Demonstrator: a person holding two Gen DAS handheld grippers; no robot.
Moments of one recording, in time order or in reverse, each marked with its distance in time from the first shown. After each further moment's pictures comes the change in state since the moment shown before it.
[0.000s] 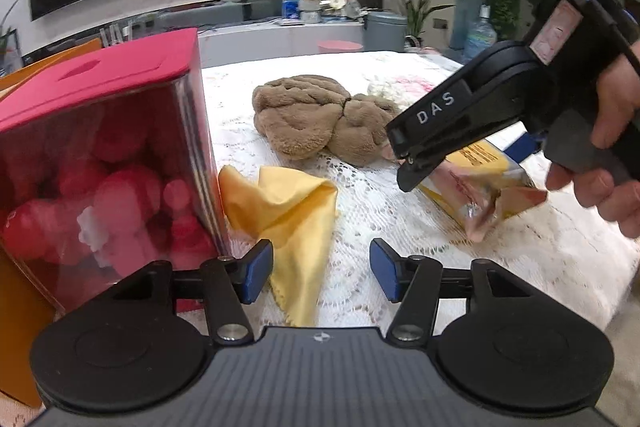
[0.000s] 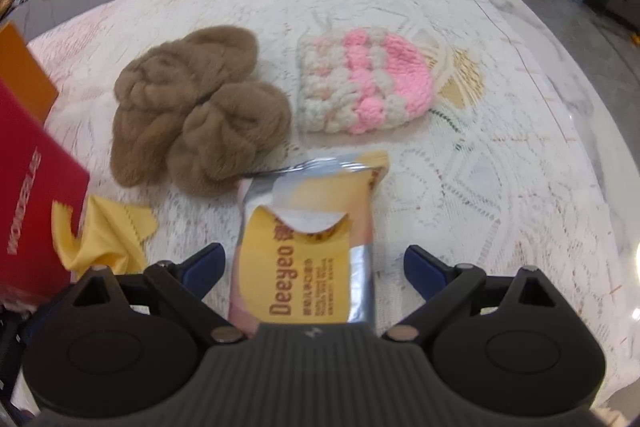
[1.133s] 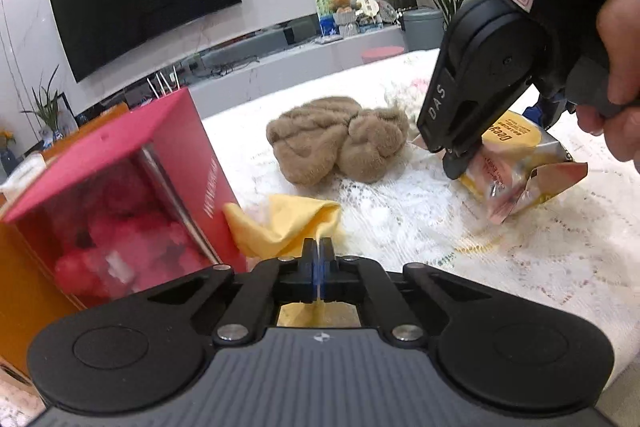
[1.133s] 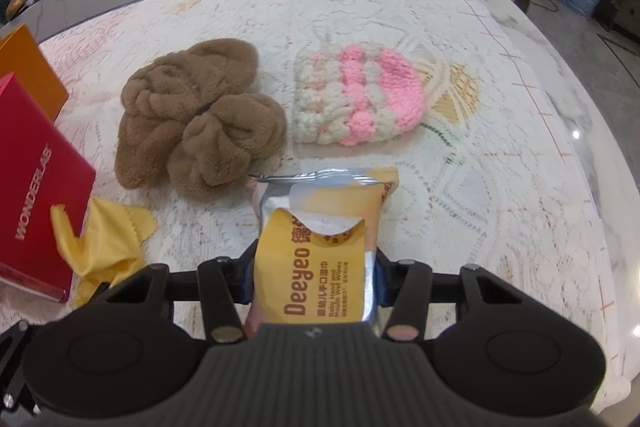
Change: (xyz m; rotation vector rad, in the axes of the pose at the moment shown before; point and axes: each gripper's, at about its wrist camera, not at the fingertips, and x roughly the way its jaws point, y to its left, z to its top) left arm -0.012 -0.044 0.003 0.160 -0.052 0.237; right arm -0.013 -0.014 -0.001 -0.012 -0.054 0.005
